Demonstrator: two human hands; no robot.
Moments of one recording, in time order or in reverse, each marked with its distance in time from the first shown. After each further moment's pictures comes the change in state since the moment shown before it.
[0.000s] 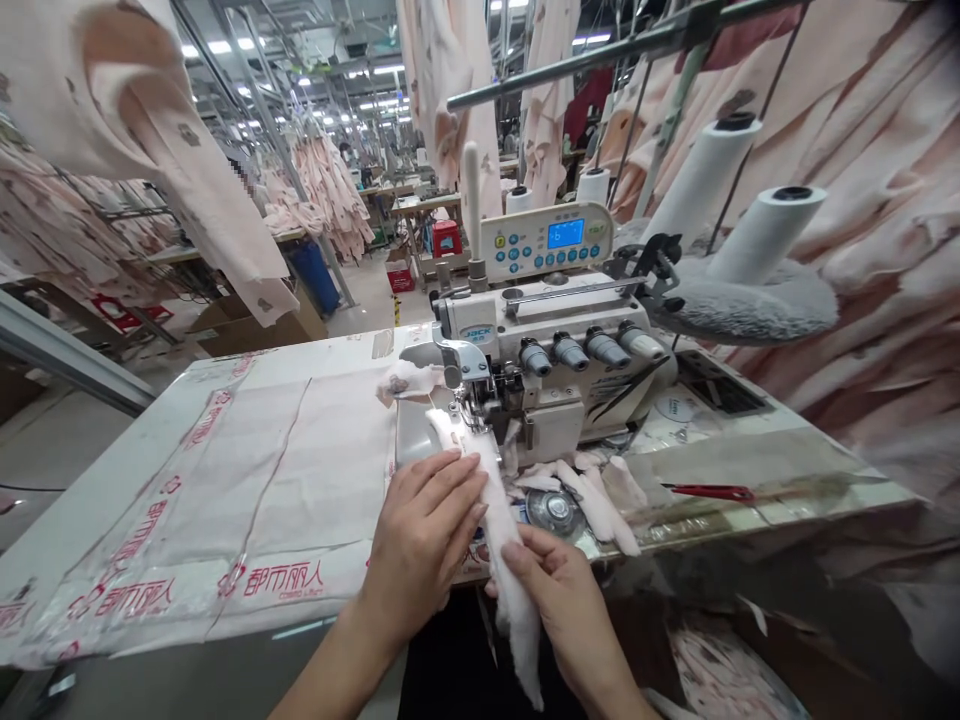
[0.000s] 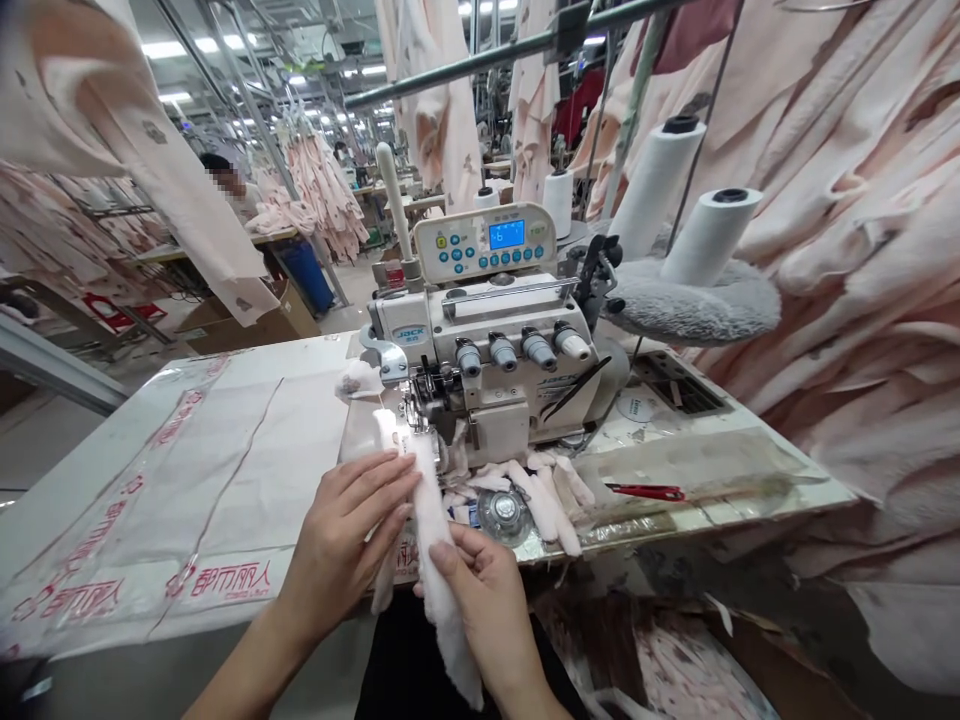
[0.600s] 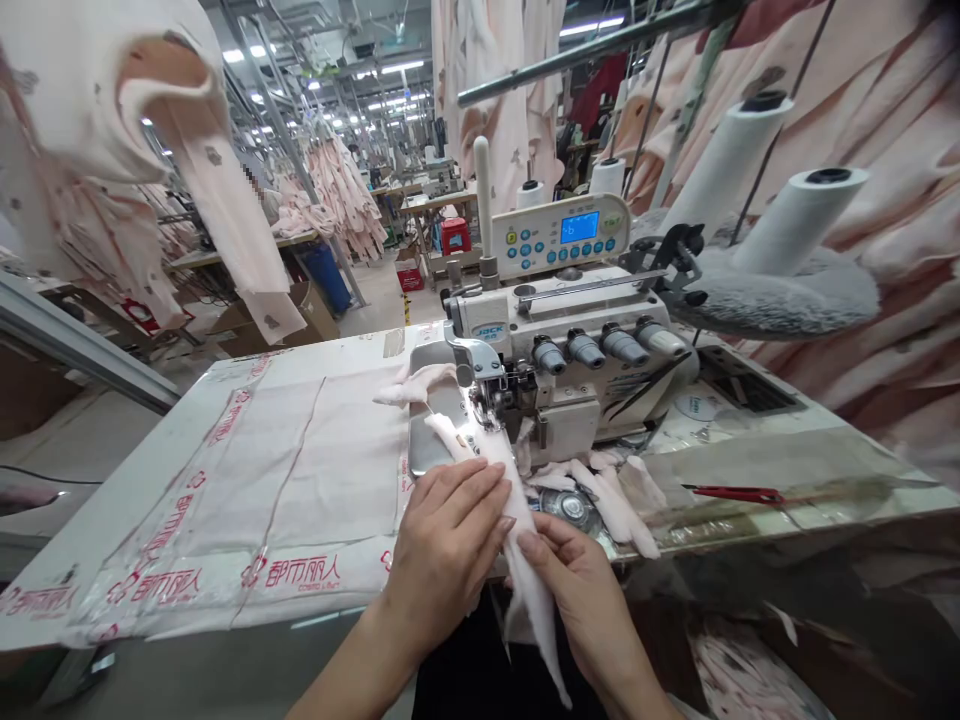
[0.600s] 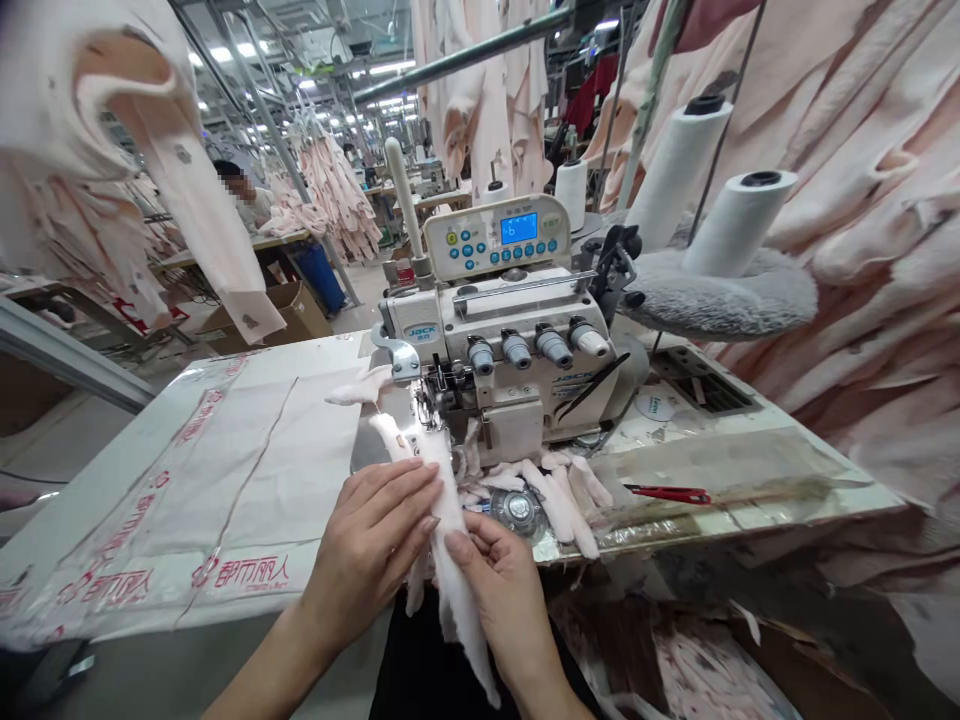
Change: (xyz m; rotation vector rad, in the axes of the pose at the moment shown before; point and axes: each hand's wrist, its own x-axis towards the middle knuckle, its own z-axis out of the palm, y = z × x) left_hand -0.001 0.009 0.000 0.023 -0.027 0.054; right_hand 0.004 -0.005 0.001 0.081 -0.026 -0.040
